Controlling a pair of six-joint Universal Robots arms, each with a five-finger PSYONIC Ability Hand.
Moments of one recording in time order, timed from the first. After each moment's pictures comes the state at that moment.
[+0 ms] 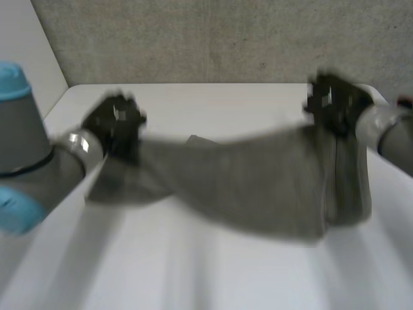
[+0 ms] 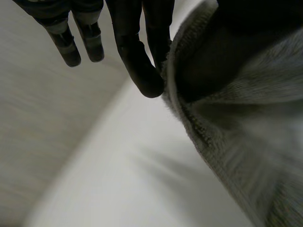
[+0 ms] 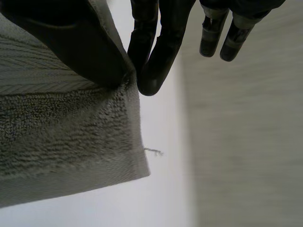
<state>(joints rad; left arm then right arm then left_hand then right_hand) 4.35 -1.94 -1.38 3.11 -1.41 3.77 1.81 -1.18 1.20 0.20 1.27 1.97 1.27 1.34 0.21 0.22 1.16 1.29 1.33 0.16 0.15 1.17</state>
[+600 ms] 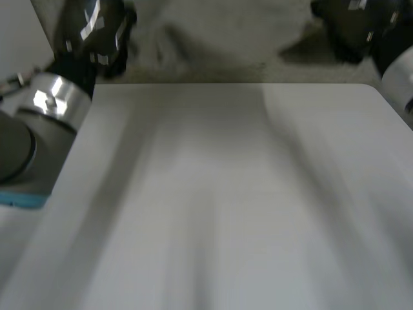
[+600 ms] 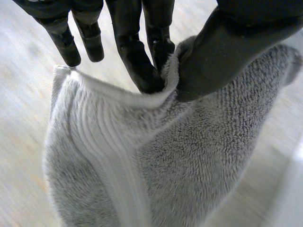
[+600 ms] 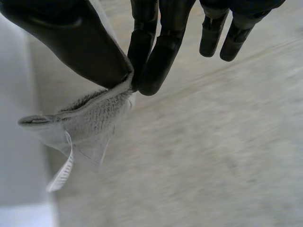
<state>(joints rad) 4.36 -1.73 -1.58 3.72 -1.32 3.62 1.78 -1.43 1.38 -0.25 1.08 2.43 1.27 1.34 0.21 0.22 1.17 1.30 1.33 0.16 0.15 1.17</state>
